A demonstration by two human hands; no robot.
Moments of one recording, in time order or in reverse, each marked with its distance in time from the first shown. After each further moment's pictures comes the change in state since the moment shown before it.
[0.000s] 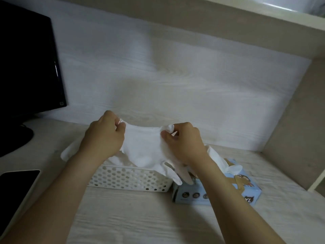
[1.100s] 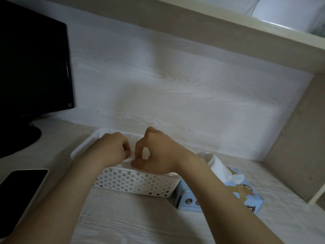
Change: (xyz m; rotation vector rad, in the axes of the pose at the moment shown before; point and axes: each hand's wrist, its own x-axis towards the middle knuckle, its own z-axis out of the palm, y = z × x) left_hand 0.006 -0.020 -0.002 0.219 -0.397 0.045; right_hand -0.002 -0.061 0.023 -0.297 -0.525 -0.534
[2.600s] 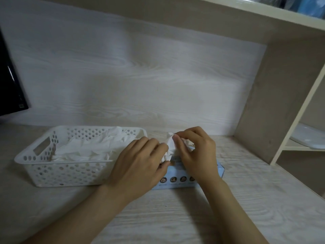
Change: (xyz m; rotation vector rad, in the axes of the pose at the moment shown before) left_hand -0.048 0.116 0.119 0.277 0.559 0.865; right_hand -0.160 0.106 0.022 0.081 0.974 0.290
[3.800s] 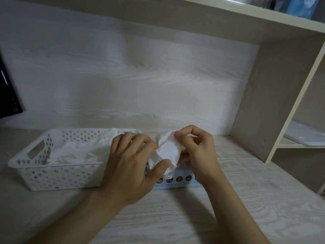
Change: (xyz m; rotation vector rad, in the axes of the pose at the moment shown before) left_hand -0.001 0.006 -0.019 -0.165 0.108 -0.143; right_hand 0.009 -0.034 -0.027 0.846 -0.147 0.598
